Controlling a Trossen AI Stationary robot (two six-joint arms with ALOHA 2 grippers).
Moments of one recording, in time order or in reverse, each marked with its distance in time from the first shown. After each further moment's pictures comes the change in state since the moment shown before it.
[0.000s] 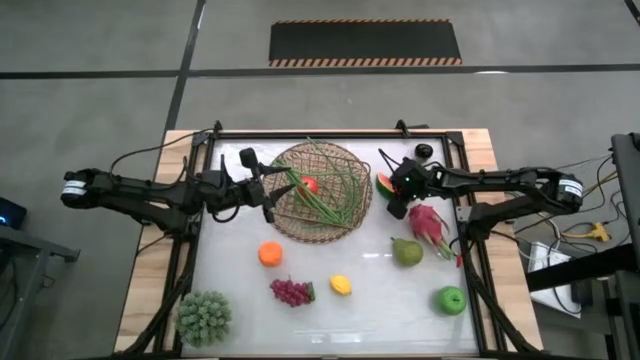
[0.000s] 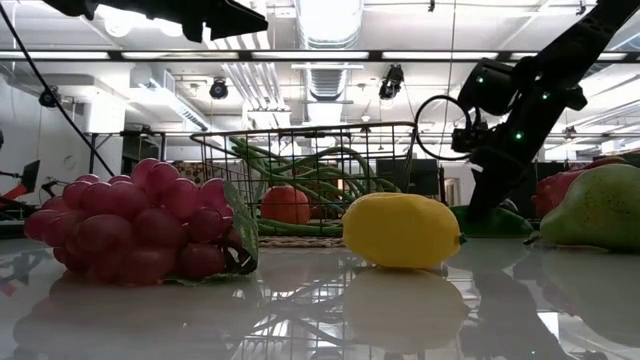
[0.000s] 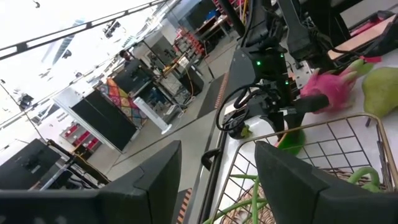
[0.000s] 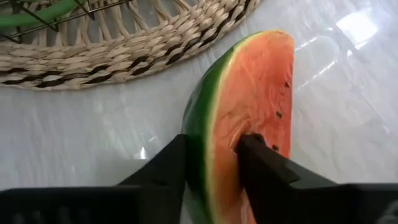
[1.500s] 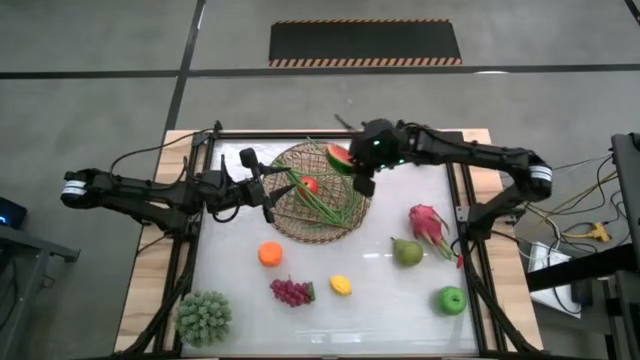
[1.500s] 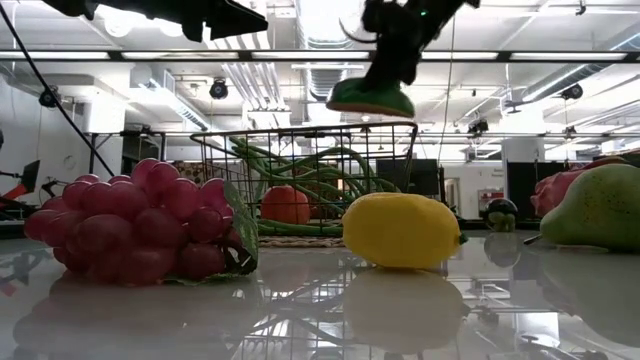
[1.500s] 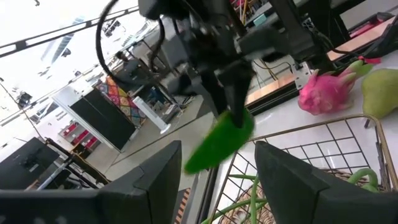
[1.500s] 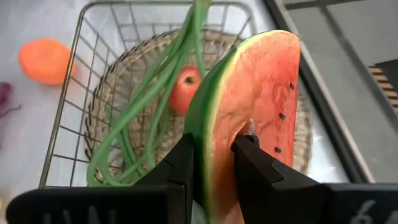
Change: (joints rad) left arm 0.000 0.000 -0.001 0.000 0.000 -0.010; right arm 0.139 0.262 0.906 -0.435 -0.083 -0.172
